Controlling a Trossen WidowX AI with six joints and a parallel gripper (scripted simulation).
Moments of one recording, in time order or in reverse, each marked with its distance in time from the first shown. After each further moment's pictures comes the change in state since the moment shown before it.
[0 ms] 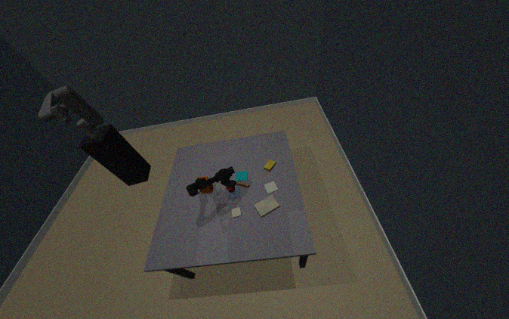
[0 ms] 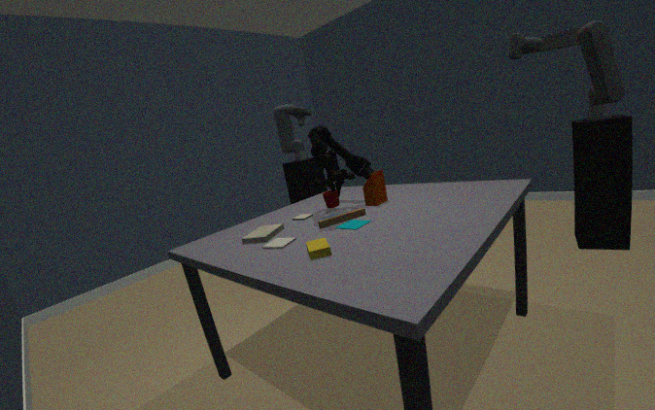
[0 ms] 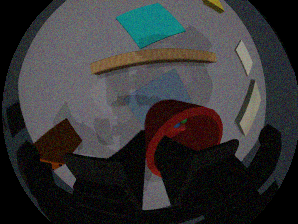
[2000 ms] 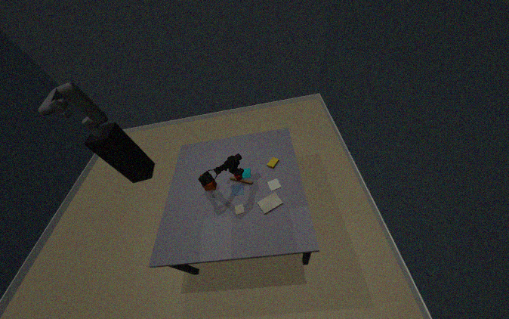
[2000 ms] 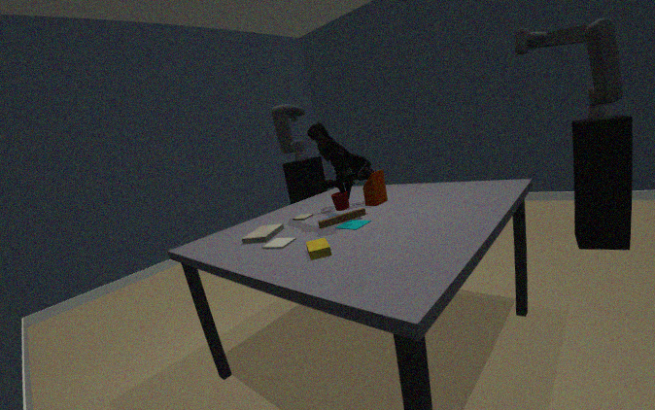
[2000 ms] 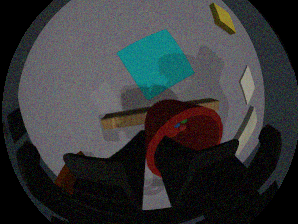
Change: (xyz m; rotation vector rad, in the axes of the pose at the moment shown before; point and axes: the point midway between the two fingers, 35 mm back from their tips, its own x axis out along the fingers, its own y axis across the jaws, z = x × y) arm -0.002 0.010 0.099 0.003 -0.005 -0.001
